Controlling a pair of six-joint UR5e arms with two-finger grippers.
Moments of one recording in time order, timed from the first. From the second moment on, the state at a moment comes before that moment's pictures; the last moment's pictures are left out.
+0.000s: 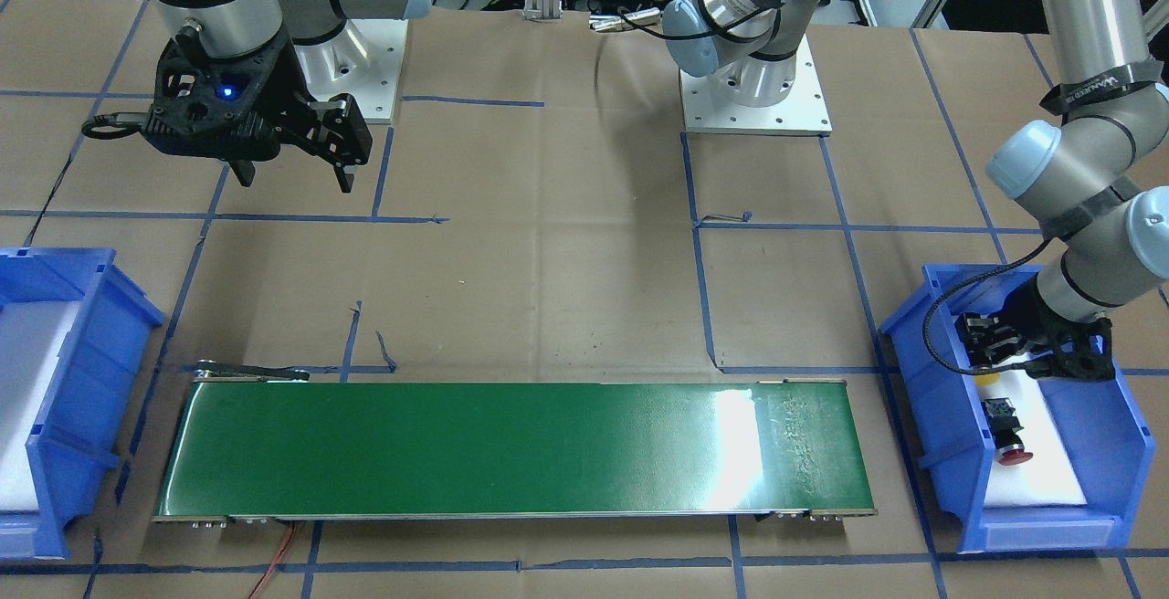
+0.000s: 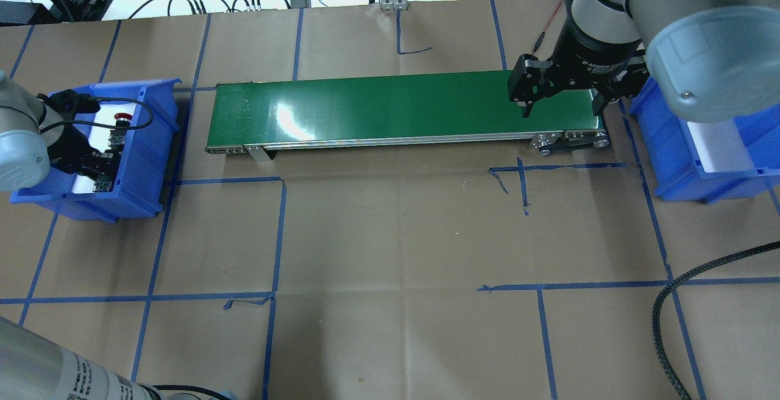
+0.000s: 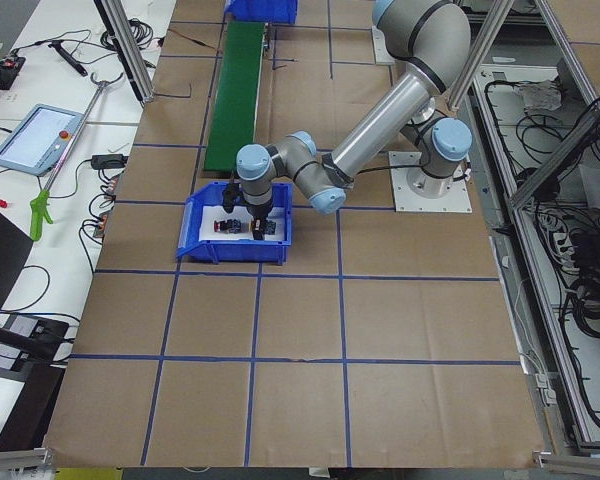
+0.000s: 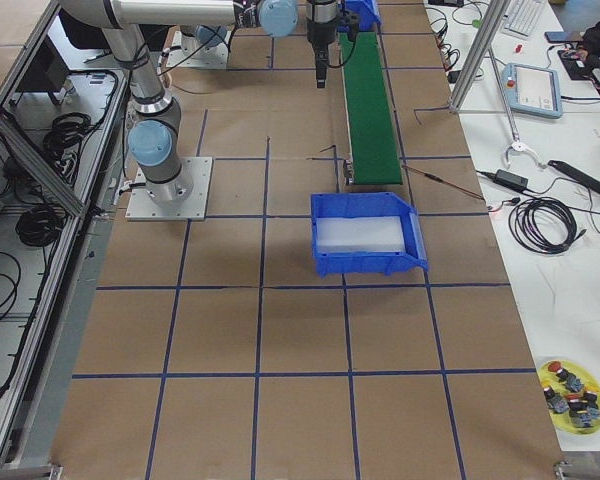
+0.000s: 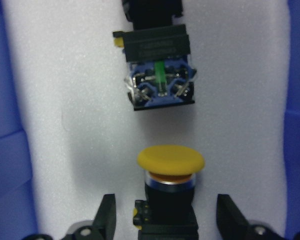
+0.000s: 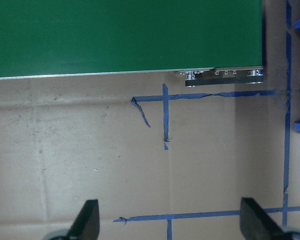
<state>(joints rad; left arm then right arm) -0.98 -1.98 -1.84 -0.90 1.57 0.65 1.63 -1.59 1.65 -1.67 -1.60 0.10</state>
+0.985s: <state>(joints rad) -0.97 -1.84 -1.69 -1.20 1.58 0.61 1.63 -1.59 1.65 -1.67 -1.60 0.09</state>
